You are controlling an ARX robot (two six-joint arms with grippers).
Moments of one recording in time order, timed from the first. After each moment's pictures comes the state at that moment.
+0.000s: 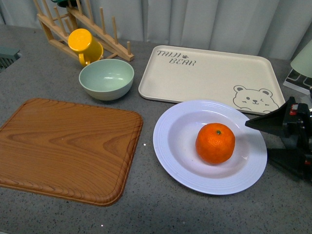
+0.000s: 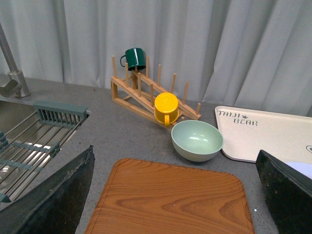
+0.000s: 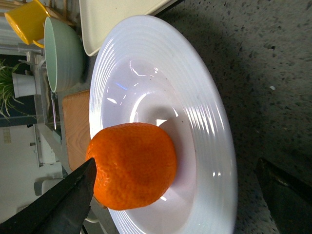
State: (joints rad) left arm 0.00 0.00 0.02 0.00 0.00 -0.01; right arm -0.13 2.22 0.75 0.56 -0.86 0.54
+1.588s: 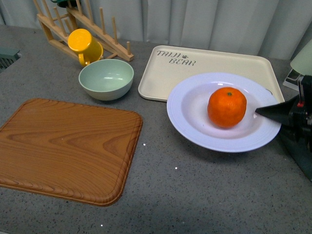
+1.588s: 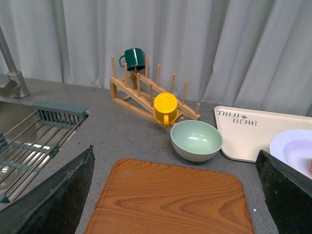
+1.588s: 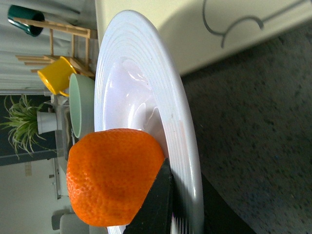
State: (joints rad) left arm 0.00 0.00 0.02 0.00 0.00 -0.01; right arm -0.13 2.25 0.85 0.76 -0.82 0.79
